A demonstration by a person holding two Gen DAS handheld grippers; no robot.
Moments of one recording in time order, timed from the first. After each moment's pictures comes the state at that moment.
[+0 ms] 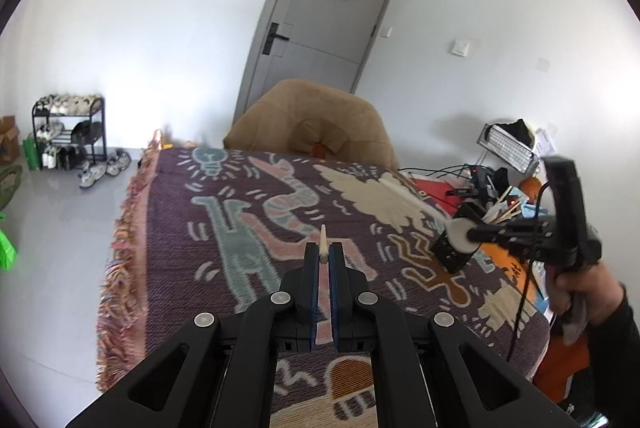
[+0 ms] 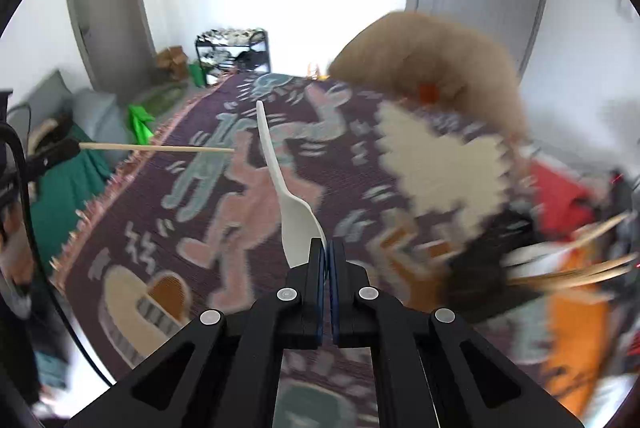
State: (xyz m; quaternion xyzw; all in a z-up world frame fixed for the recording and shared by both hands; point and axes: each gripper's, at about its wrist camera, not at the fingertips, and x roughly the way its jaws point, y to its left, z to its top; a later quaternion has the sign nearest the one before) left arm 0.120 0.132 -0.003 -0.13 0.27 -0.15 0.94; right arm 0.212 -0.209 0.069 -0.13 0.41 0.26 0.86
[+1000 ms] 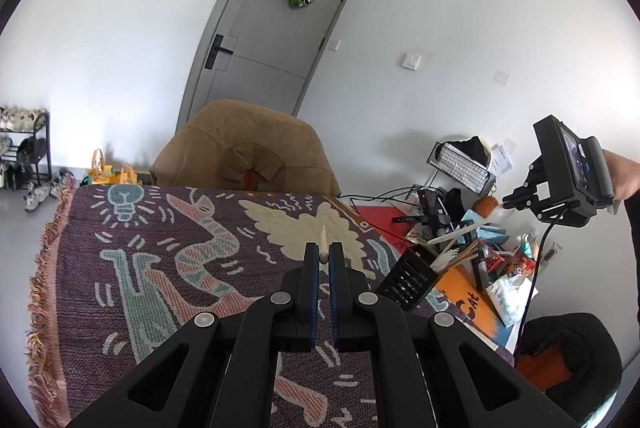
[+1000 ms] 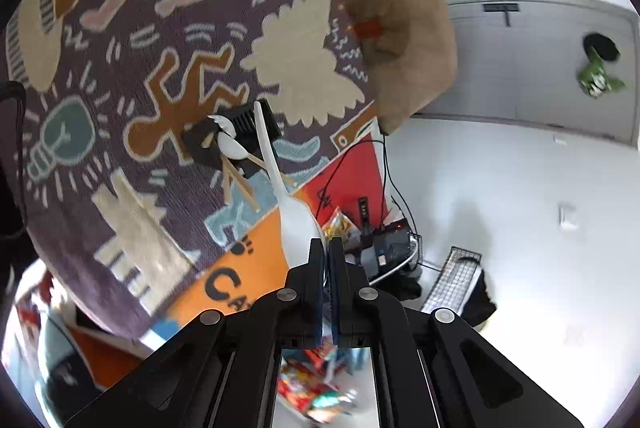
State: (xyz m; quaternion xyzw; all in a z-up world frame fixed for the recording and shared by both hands) left arm 0.187 0.077 0.024 -0.15 0.23 -0.24 0.93; right arm 0.251 -0.269 0.141 -0.63 0.45 0.14 0.62
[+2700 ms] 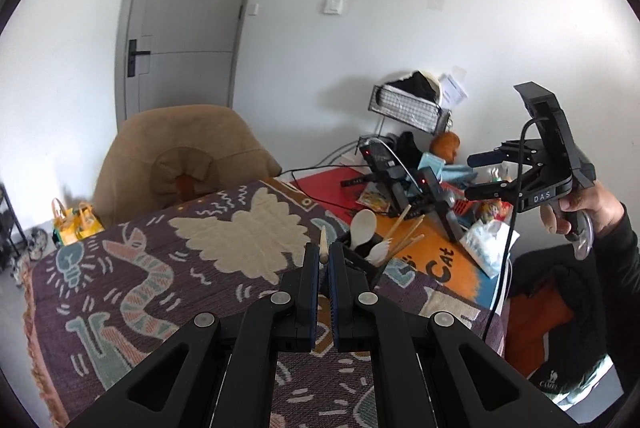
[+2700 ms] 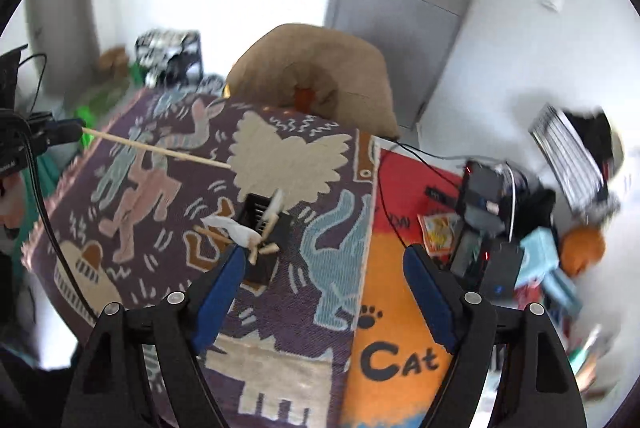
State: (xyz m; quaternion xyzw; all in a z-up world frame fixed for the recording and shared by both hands) left arm 0.210 -0.044 0.083 -0.01 0.28 -0.33 0.90; right arm 0.237 -0.401 0.160 -0.14 0.42 0.15 0.88
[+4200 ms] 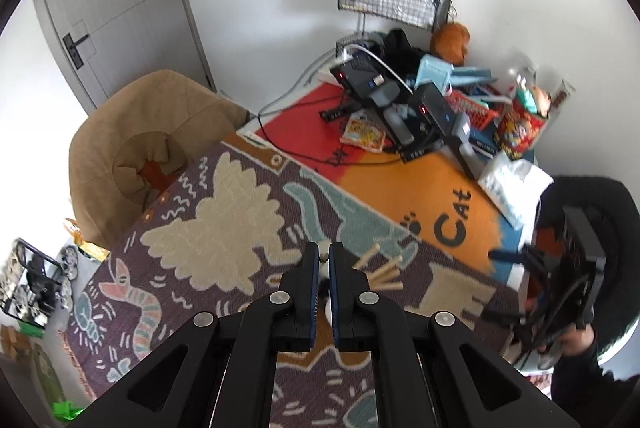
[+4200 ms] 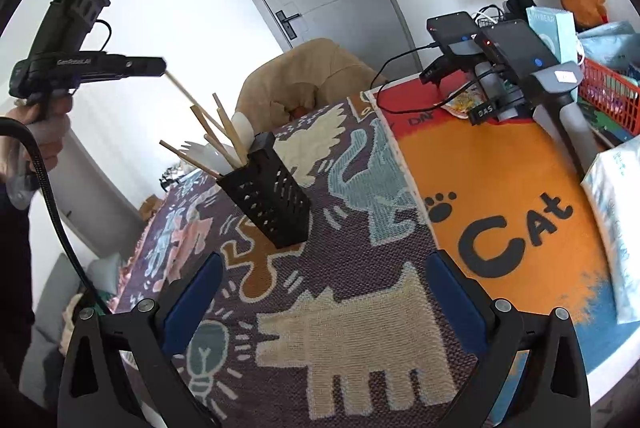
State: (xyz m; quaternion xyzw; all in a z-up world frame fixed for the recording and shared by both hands) left arm 0.295 -0.224 0.113 0.17 0.43 -0.30 0.83; right arm 0.150 -0.491 0.004 0.19 0.36 0.17 0.90
